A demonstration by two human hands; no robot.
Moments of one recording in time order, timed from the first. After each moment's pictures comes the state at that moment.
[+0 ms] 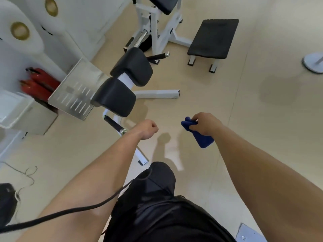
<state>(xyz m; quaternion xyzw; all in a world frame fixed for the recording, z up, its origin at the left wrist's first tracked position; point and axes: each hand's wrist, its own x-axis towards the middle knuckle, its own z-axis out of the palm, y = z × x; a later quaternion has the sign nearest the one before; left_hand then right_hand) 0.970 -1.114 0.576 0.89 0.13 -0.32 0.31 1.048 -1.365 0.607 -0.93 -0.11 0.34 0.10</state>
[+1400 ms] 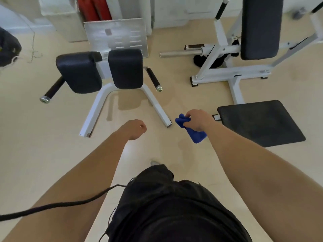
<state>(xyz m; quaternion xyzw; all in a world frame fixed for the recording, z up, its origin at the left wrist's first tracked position) 1.412 -1.318 0.540 0.70 0.55 -0.17 0.42 1.692 -1.365 0.567 -0.74 -0.54 0.37 -0.15</state>
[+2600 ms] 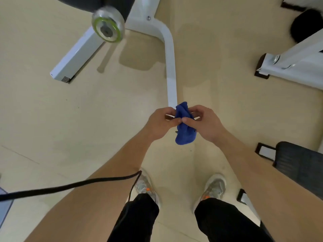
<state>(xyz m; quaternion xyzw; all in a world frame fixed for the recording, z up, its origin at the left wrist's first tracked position) 1.669 -1.236 0.103 0.41 0.69 0.17 0.57 1.854 -1.204 0.091 -0.57 -0.52 0.63 0.11</state>
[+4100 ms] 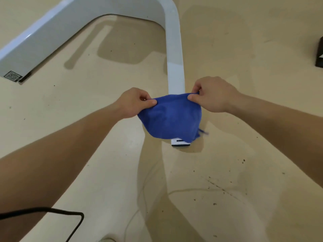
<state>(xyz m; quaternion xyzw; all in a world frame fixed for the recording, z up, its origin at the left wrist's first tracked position) 1.549 -1.154 -0.209 0.55 0.74 0.06 0.38 1.799 -1.089 -0.202 -0.52 -0.79 0.32 -0.02</state>
